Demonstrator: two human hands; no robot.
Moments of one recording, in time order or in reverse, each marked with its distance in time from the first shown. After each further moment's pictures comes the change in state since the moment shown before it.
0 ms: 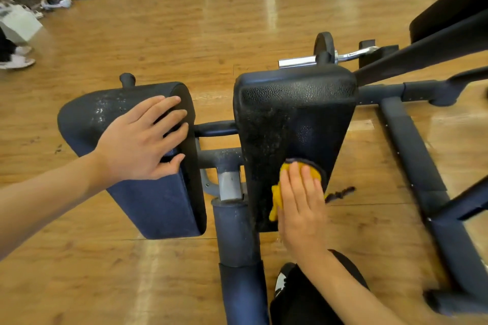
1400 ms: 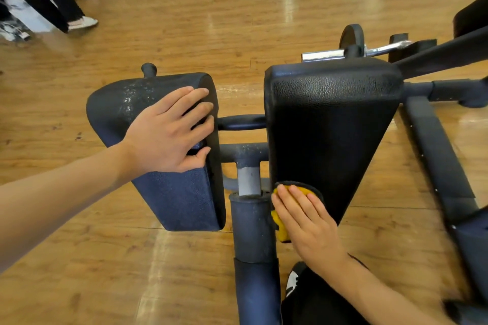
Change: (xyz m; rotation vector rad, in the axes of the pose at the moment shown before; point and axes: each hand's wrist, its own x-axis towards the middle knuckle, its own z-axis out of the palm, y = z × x) left_hand -0.002 0.001 0.004 0.018 0.034 0.000; right_hand -0.026 0.000 0.005 -0.140 -0.273 -0.440
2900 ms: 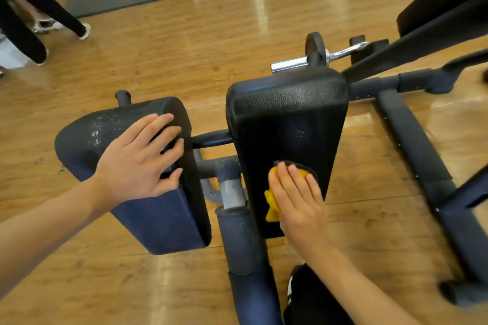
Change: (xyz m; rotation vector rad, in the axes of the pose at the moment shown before) left_hand 0.003 0.001 -0.005 -0.019 -0.040 -0.017; right_hand 0.039 0.020 -0.016 0.166 0.247 0.344
